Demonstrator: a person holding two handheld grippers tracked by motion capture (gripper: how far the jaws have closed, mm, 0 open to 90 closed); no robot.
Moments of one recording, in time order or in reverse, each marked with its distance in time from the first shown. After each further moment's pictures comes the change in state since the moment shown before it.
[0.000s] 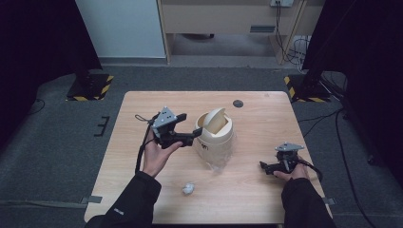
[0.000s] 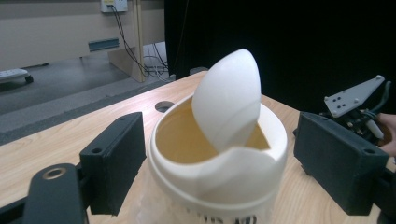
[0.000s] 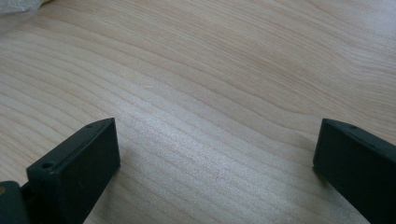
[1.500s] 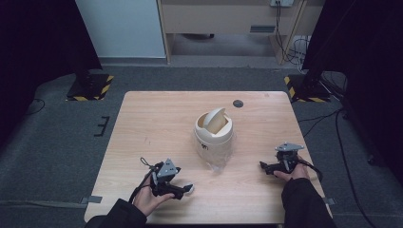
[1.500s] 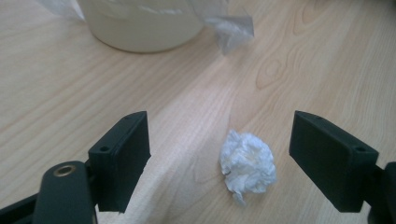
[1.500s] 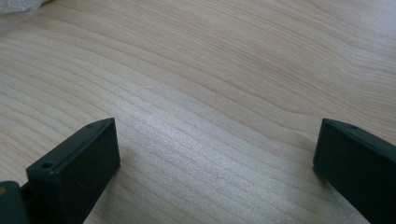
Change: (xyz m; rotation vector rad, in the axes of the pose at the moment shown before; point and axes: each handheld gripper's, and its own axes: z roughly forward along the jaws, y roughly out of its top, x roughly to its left) left arm -0.039 -0.131 -0.025 0.446 -0.097 0.086; right arm 0.000 0.000 0.000 -0.001 0.000 -0.002
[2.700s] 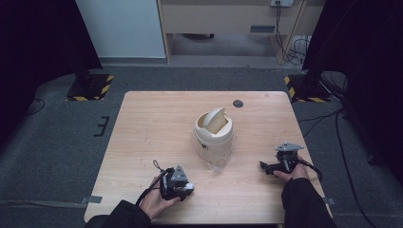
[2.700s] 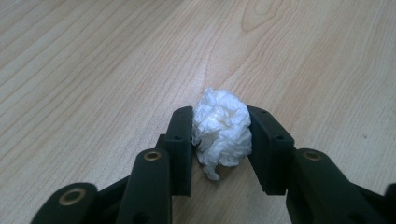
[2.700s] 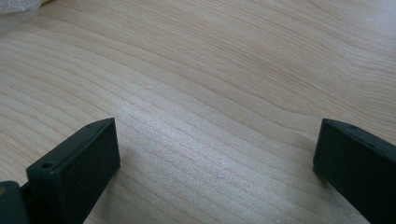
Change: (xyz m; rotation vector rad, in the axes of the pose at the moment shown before) left arm -0.012 -0.001 0.020 0.187 -0.023 0.027; right arm 0.000 0.000 0.000 0.001 0.000 0.001
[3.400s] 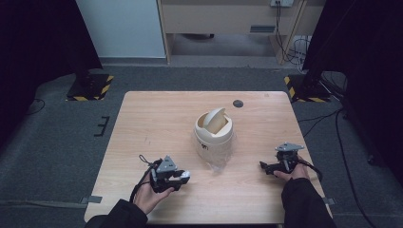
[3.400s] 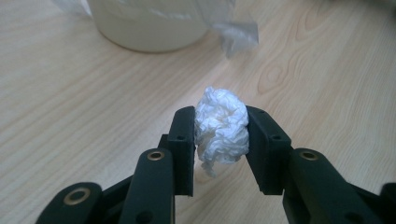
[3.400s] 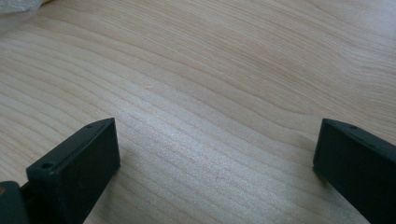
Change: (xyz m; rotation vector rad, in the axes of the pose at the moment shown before) left arm 0.019 0.005 -0.035 -0.214 0.030 -0.098; right arm 0.000 0.000 0.000 -0.001 0.000 -0.002
